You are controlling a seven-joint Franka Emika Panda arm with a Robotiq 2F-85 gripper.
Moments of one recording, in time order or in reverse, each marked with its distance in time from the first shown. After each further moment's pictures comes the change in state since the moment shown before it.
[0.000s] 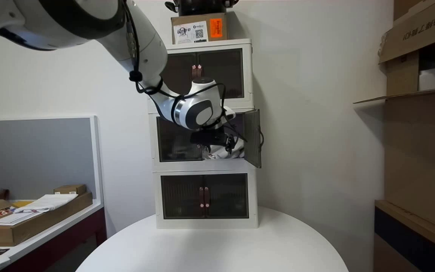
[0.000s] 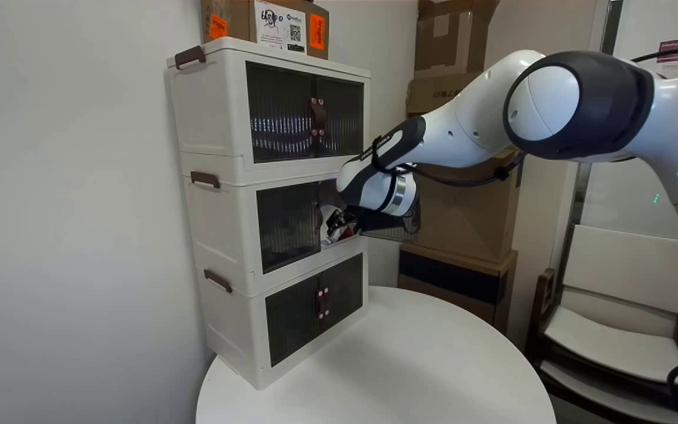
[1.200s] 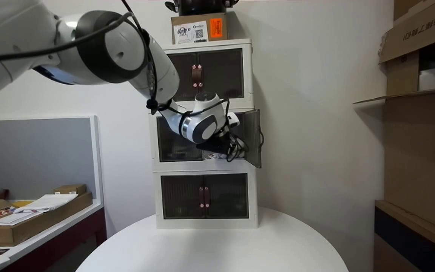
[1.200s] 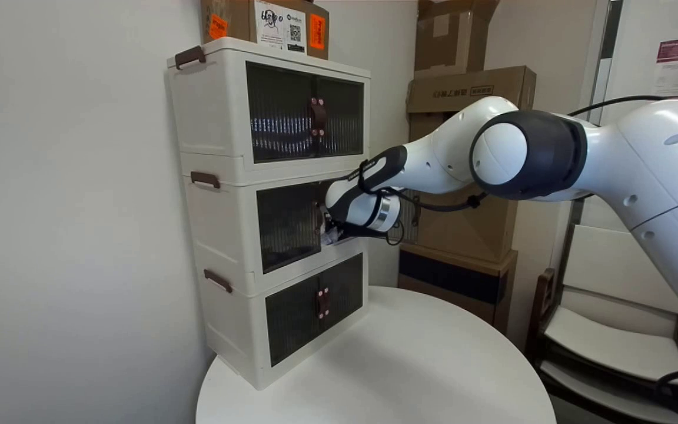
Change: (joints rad) arm -0.001 0.210 0.033 0.223 -0.003 0.172 0.125
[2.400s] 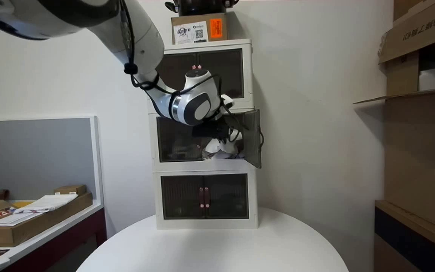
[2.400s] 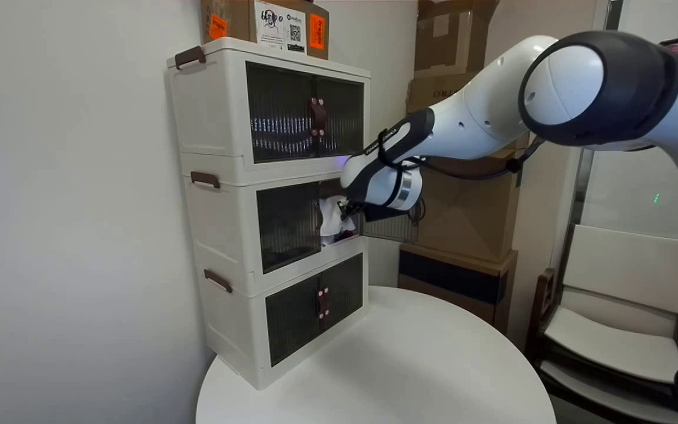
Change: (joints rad) arm -0.031 -0.277 -0.006 -0.289 -0.051 -0.026 -0.144
